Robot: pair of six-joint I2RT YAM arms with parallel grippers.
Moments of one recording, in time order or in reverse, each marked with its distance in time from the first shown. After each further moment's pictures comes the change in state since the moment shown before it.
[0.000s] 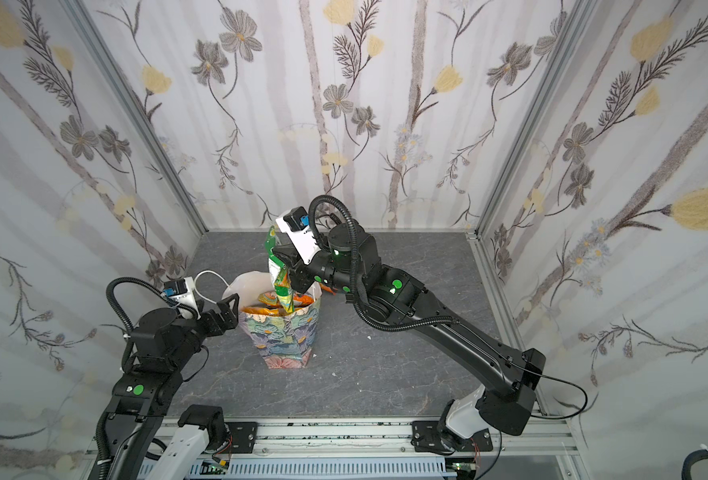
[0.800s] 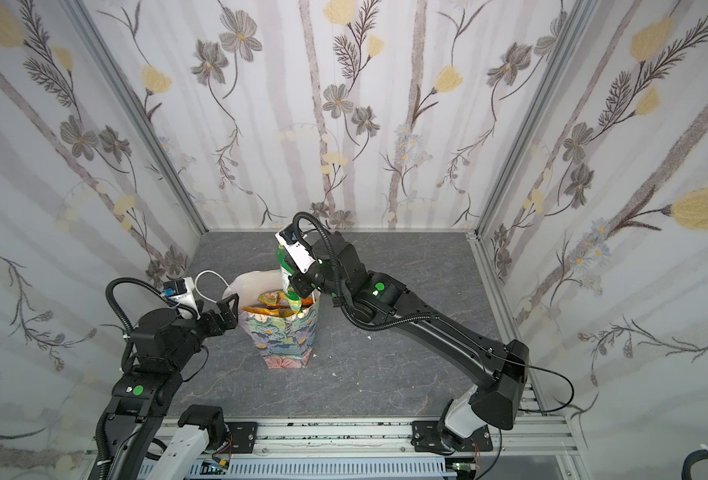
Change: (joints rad) left arm 0.000 -0.003 0.000 0.000 -0.002 0.000; right arm 0.003 0.030 -0.101 -0.013 0.201 -0.085
